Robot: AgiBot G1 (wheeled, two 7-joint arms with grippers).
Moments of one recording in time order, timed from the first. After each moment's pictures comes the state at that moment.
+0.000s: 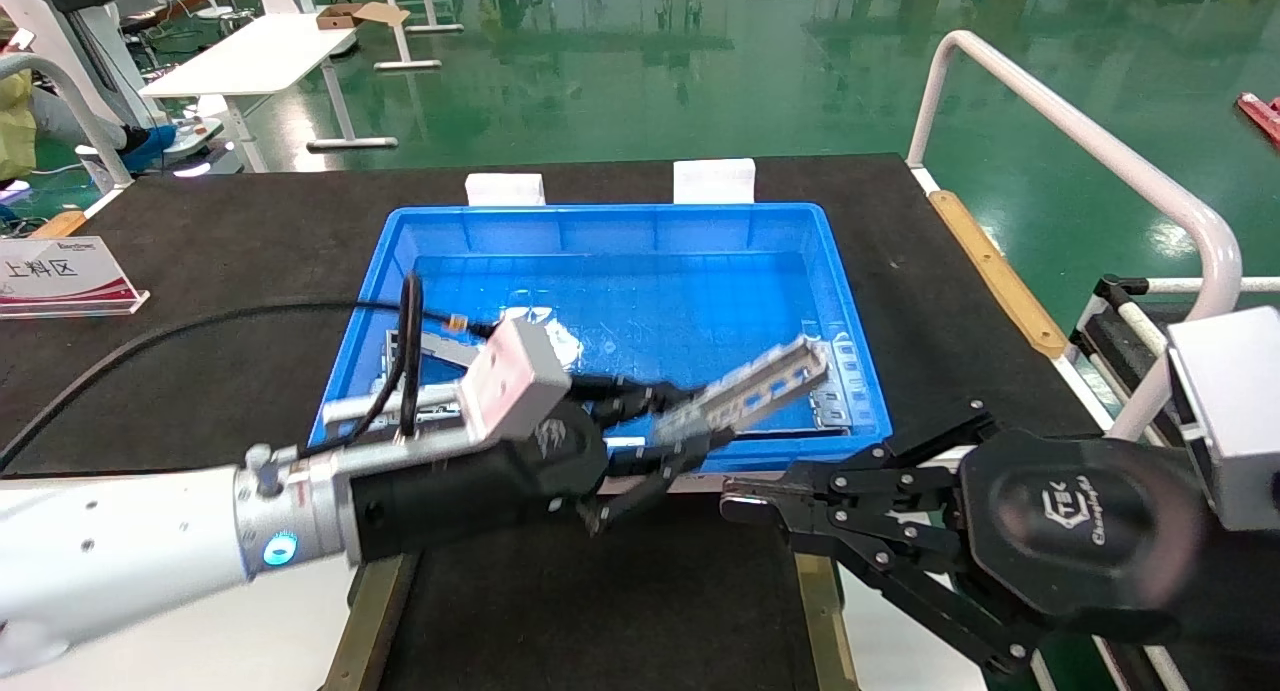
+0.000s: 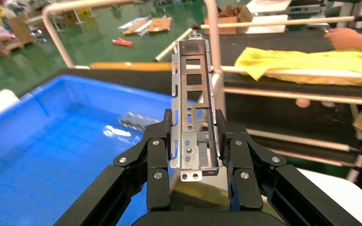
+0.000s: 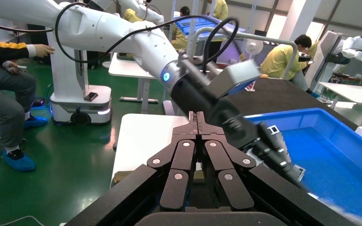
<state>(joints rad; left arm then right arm) -1.27 0.80 0.97 -1.35 0.78 0.69 -0.08 1.09 -0.59 -0.34 1.28 -0.69 -1.47 0.16</state>
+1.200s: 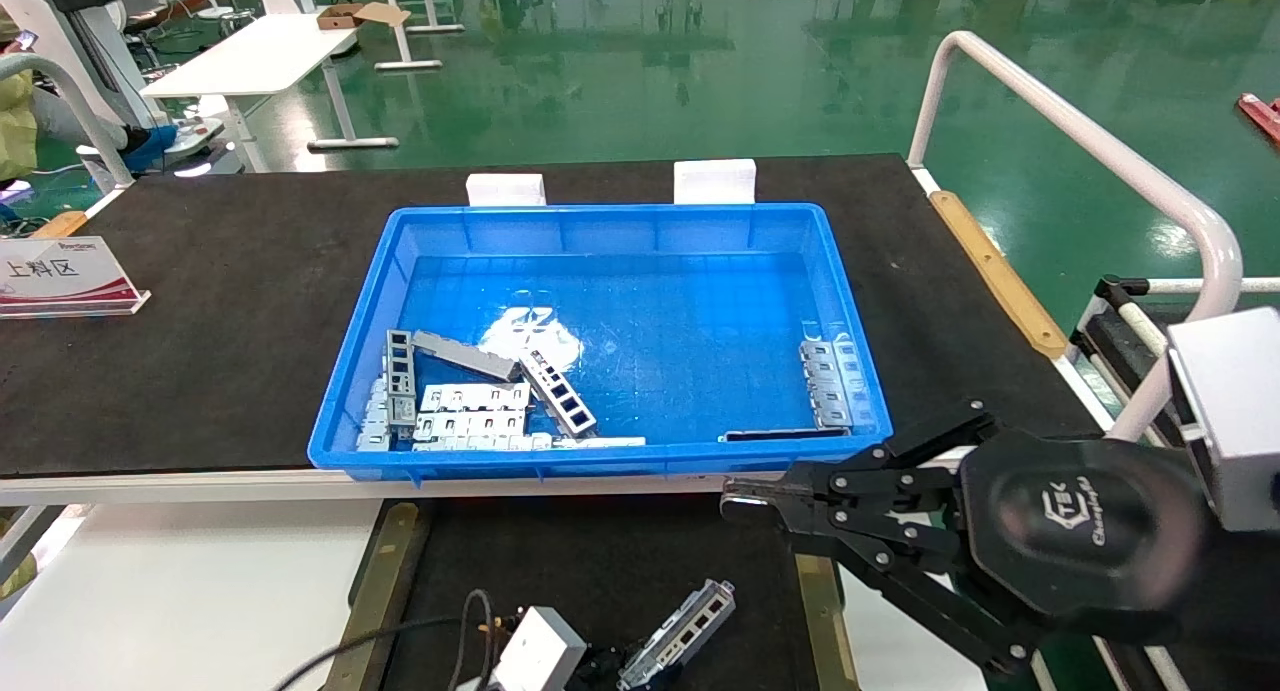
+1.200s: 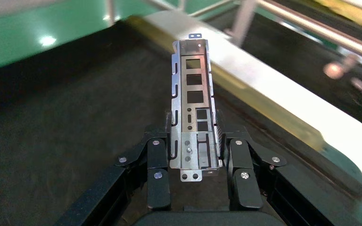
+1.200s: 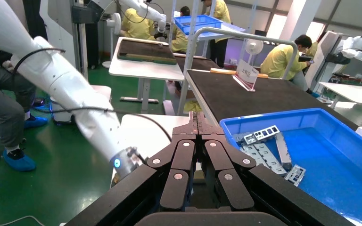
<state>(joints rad) -0.77 0.90 1.04 -1.35 0.72 0.22 0.00 1.09 -0.59 -0.34 1.28 -0.69 -1.47 0.16</state>
